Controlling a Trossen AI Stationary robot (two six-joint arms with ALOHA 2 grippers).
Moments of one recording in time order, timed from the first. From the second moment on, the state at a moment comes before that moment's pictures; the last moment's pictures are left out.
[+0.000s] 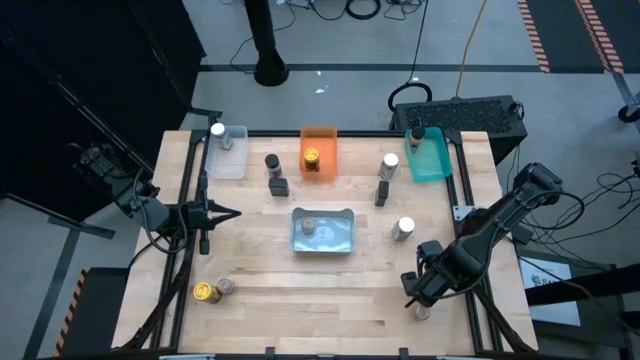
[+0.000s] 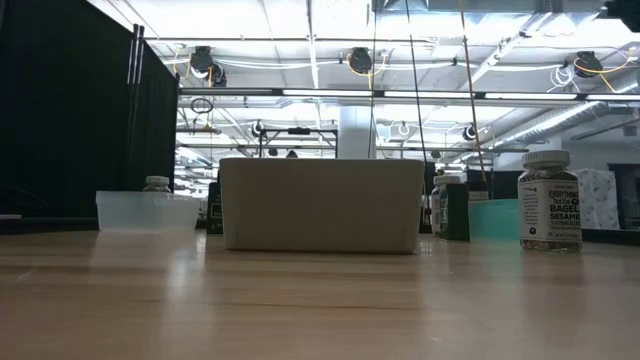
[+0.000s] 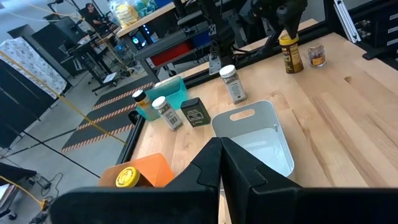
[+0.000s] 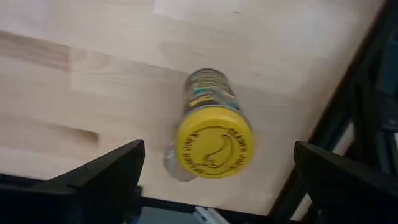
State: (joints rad) left arm -0.65 0.58 0.70 -0.45 -0.74 0.20; right arm 0.73 1.44 1.15 -1.21 -0.13 2.10
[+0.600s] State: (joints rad) left arm -0.65 0.58 0.70 -0.45 -0.74 0.20; right arm 0.74 1.52 1.10 -1.12 -0.13 2.10
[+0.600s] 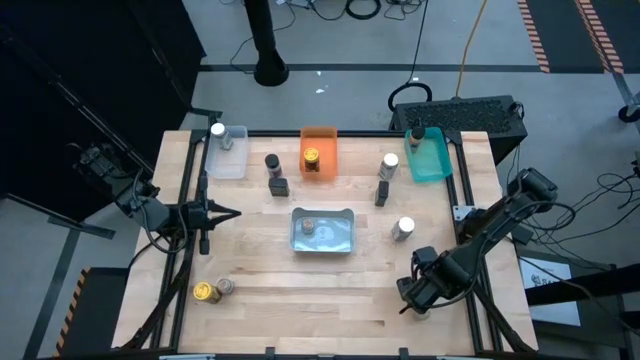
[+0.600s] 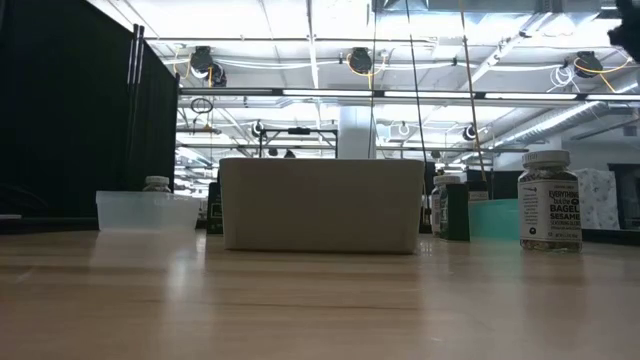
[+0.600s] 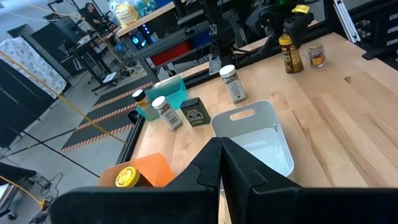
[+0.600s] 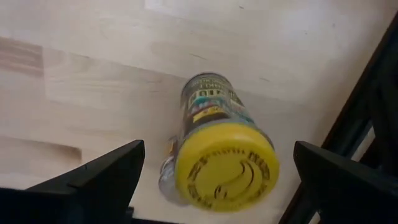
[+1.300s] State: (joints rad) left arm -0.65 0.58 0.70 -0.45 -0.74 0.20; right arm 0.73 1.52 0.97 -0.96 -0.17 2.10
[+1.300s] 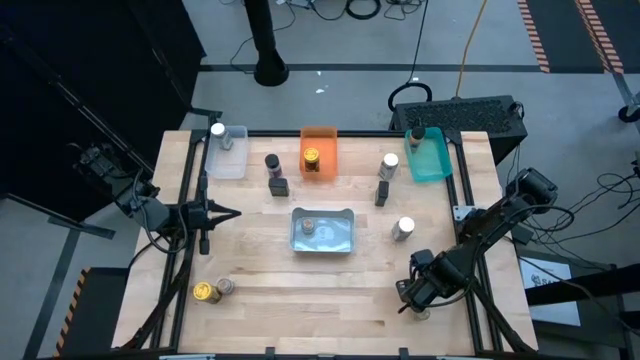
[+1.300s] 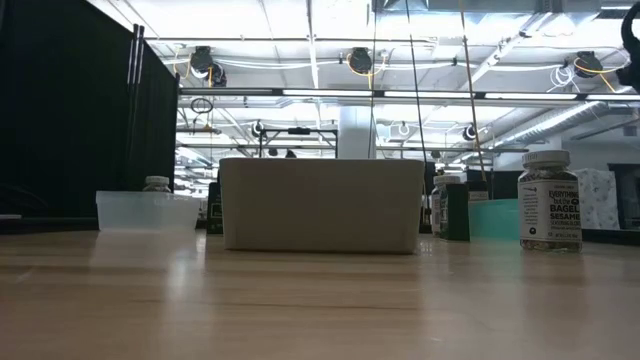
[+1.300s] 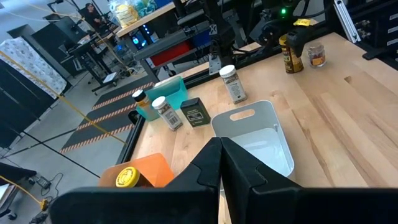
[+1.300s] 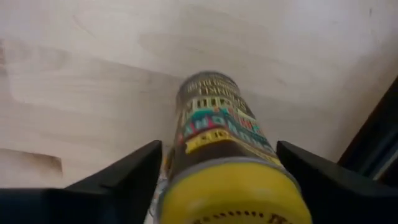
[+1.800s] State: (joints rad) left arm -0.65 0.58 0.70 -0.45 -0.74 0.20; right arm 0.70 1.48 1.03 -1.00 -0.18 2.08
